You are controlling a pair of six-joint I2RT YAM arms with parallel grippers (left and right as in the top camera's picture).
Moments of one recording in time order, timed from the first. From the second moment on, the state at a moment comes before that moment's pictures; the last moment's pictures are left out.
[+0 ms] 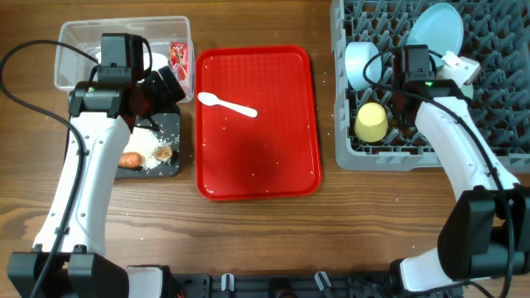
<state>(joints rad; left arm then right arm) -0.04 1.52 1.36 -0.91 -0.08 -0.54 0.05 1.69 1.23 -0.80 1.01 0.53</state>
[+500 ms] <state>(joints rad) -0.04 1.52 1.36 -0.91 -0.08 -0.54 0.13 1.70 1.23 -0.83 1.12 0.48</state>
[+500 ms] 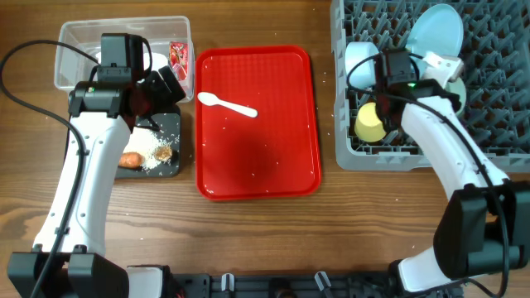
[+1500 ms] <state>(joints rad) -0.04 1.52 1.36 -0.91 -0.08 -0.54 0.17 1.70 1.22 -0.85 0.77 0.44</state>
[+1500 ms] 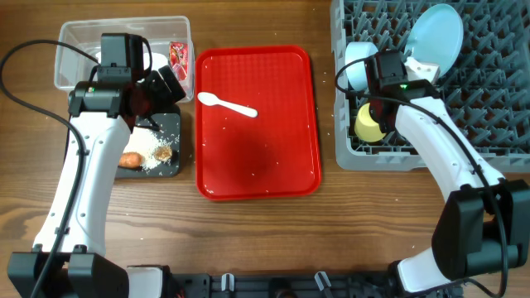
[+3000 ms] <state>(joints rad) -0.04 1.52 1.36 -0.89 -0.07 -0.54 0.17 1.32 1.23 -0.65 -0.18 0.16</state>
